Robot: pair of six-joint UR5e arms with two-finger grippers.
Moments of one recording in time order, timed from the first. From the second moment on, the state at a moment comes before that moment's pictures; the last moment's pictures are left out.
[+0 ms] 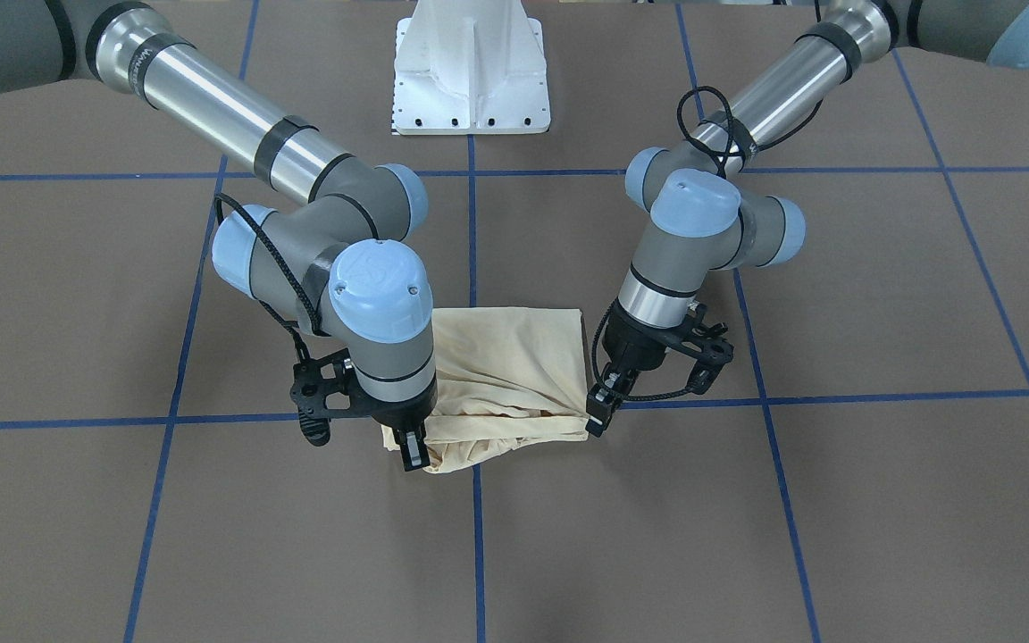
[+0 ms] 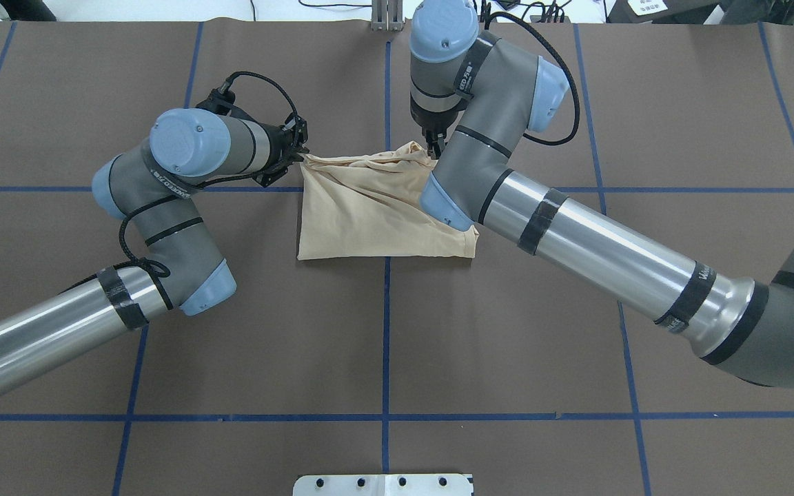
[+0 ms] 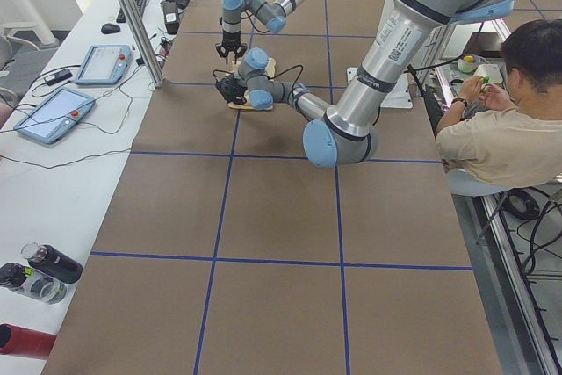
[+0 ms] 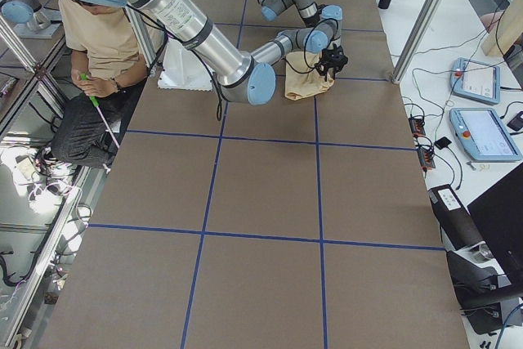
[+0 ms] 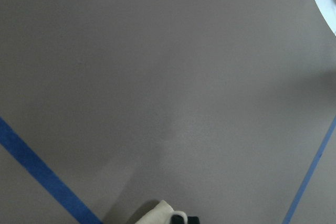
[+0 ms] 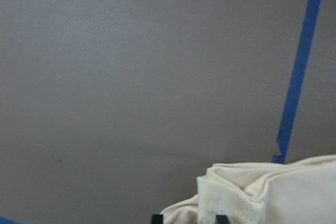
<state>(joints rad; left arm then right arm) -0.69 -2.23 -1.28 -2.34 -1.66 -2.05 0.75 -0.56 1.03 -1.35 1.91 2.36</state>
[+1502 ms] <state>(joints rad) -1.00 -1.73 -1.75 -2.33 -2.09 -1.03 1.15 -1.08 1.39 -1.33 2.14 1.19</state>
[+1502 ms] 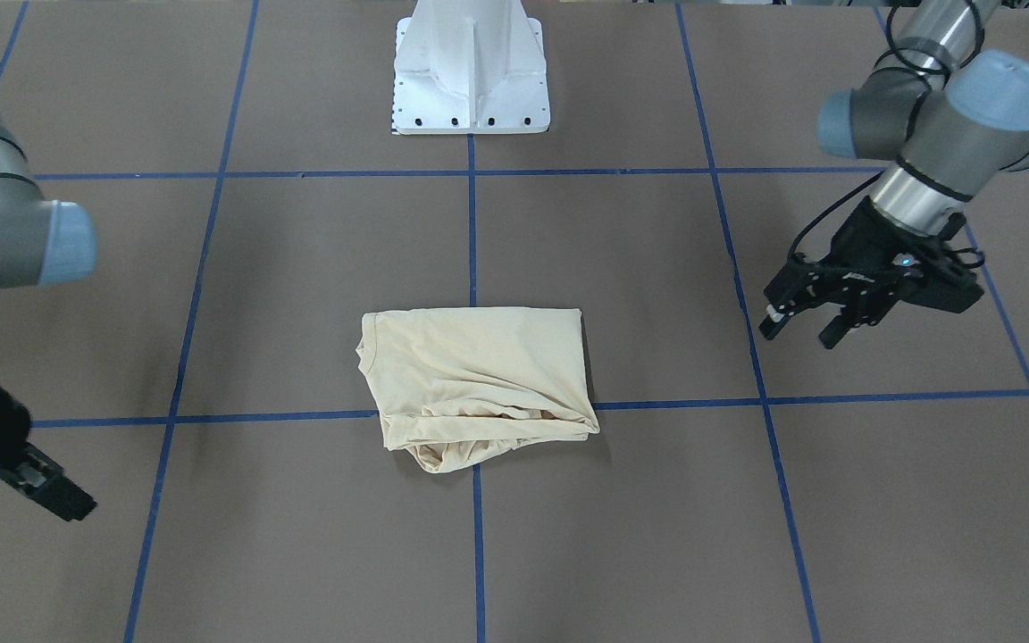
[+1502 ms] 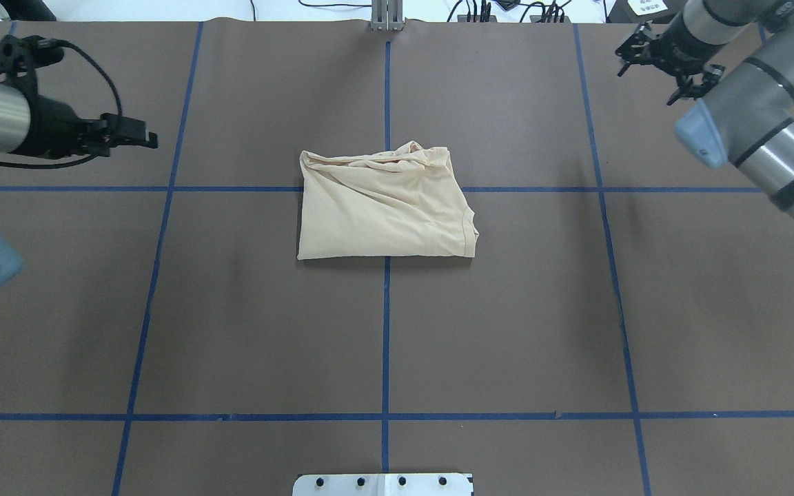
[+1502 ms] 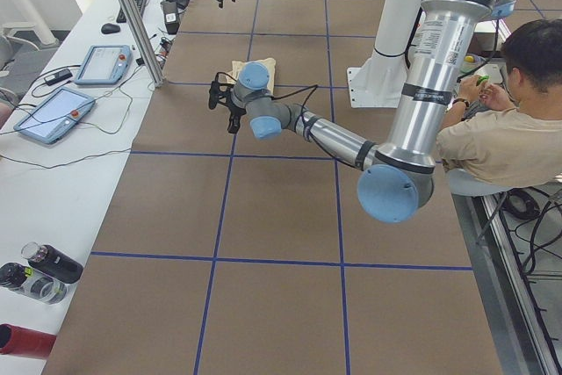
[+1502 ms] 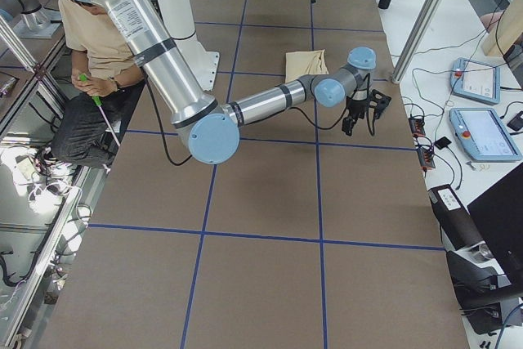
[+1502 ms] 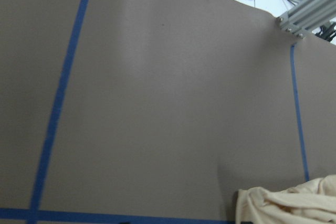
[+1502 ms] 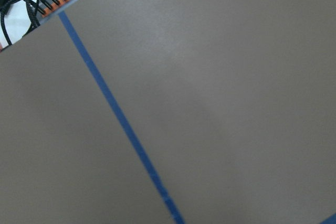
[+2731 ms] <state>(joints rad) -1.54 -1.40 -1.76 -2.04 -2.35 0.07 1.50 -1.47 1.58 -1.59 2.27 0.04</state>
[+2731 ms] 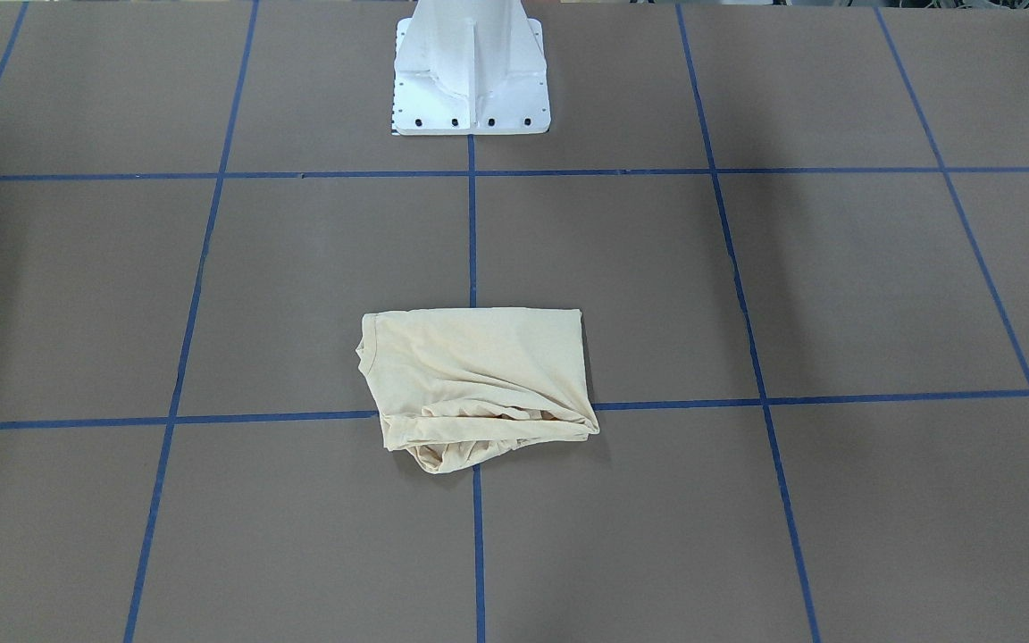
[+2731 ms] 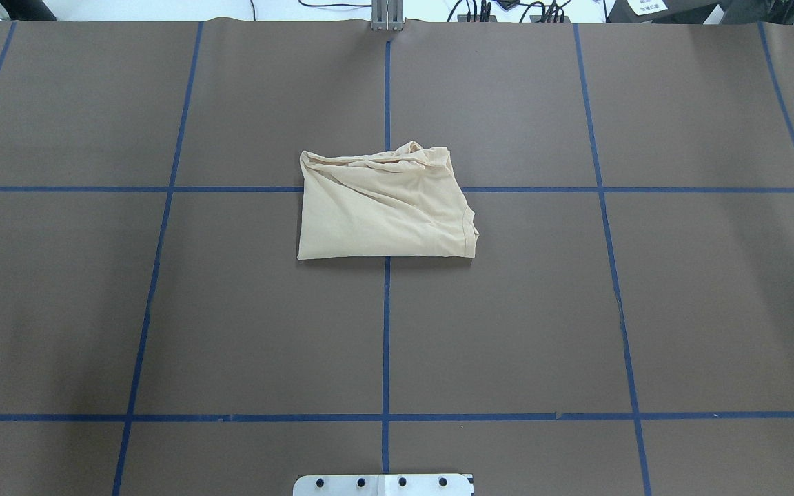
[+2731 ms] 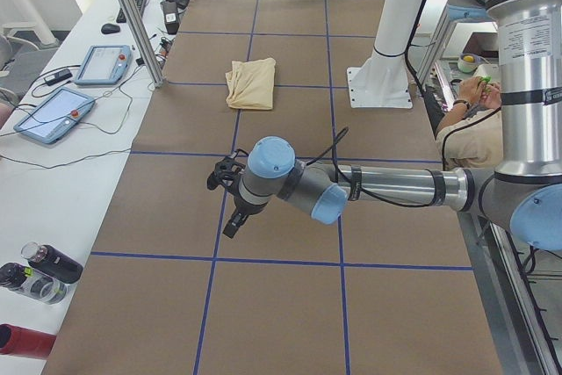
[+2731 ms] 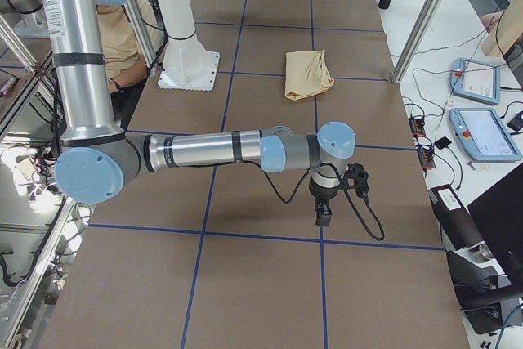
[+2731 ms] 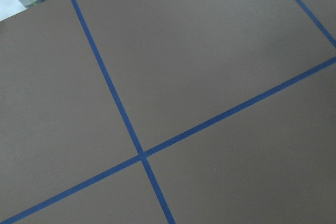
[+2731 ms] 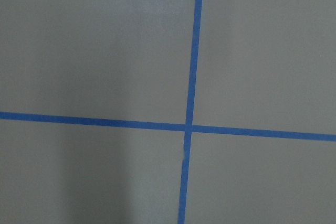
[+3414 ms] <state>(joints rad) -1.54 -1.39 -1.77 -2.04 -2.35 0.07 1.49 -1.48 1.59 -1.51 2.28 0.05</state>
